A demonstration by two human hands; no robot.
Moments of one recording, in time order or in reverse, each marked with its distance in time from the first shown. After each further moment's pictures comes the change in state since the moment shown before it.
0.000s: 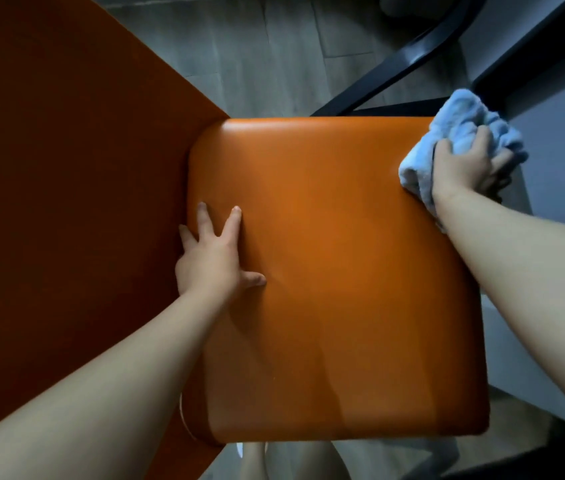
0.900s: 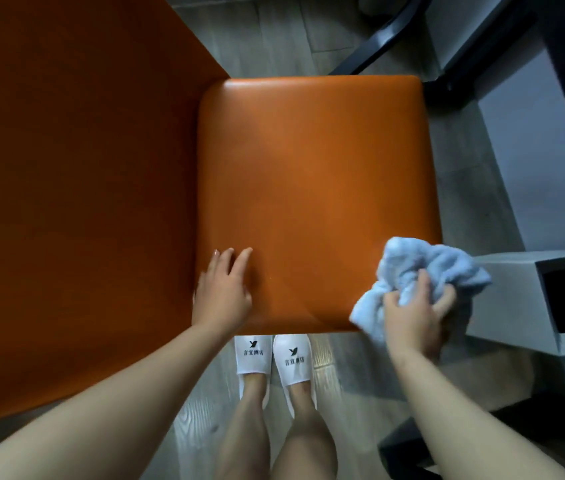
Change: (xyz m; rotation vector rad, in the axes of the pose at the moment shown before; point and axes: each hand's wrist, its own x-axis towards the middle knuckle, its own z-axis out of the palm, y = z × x) left_hand -0.144 -0.043 0.084 -0.183 0.040 0.198; right_hand -0.246 0.203 -0.092 -0.113 -0.189 0.031
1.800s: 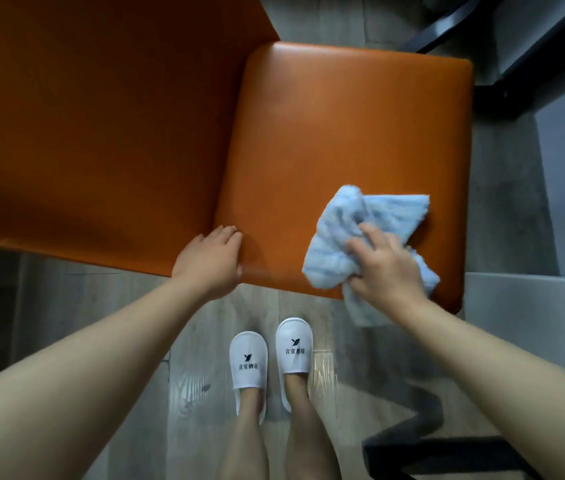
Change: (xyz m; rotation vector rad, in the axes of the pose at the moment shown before) left_hand -0.043 -0.016 -0.007 0.378 -0.103 -0.008; right_hand 0.006 -0.019 -0.007 -0.270 -0.281 -1.111
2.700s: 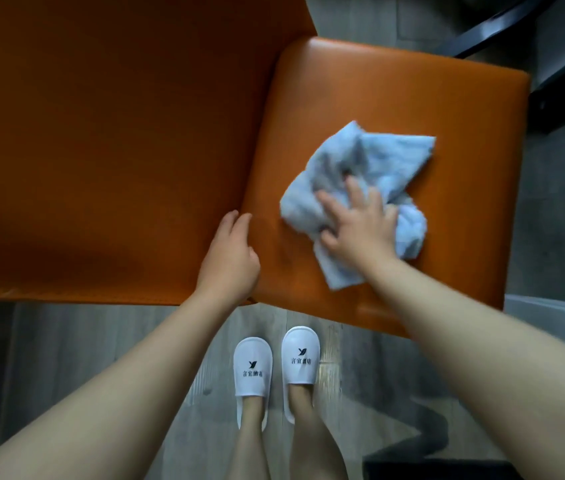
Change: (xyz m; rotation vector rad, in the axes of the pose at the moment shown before) left_hand 0.018 -0.005 -0.012 -0.701 0.263 -0.223; right_hand 0.111 -0.053 0.020 -0.097 -0.074 0.071
